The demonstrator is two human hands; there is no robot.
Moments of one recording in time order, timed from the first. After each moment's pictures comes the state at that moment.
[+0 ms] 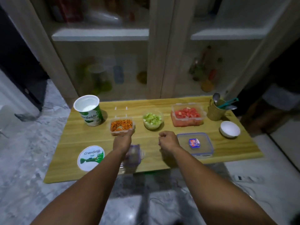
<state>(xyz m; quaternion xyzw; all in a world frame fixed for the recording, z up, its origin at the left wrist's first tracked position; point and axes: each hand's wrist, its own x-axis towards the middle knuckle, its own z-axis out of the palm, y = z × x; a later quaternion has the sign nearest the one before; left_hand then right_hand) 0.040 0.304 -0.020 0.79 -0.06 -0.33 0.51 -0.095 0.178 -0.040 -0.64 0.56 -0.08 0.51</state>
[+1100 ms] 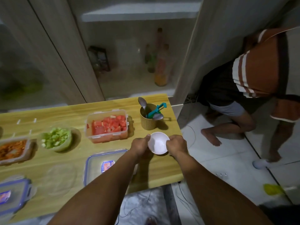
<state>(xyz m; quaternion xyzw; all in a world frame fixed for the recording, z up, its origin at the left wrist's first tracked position) -0.233 -0.063 -0.087 0.75 -0.06 -0.52 0.41 -0.360 -0.134 -0.071 -0.64 0.66 -0.04 0.39</state>
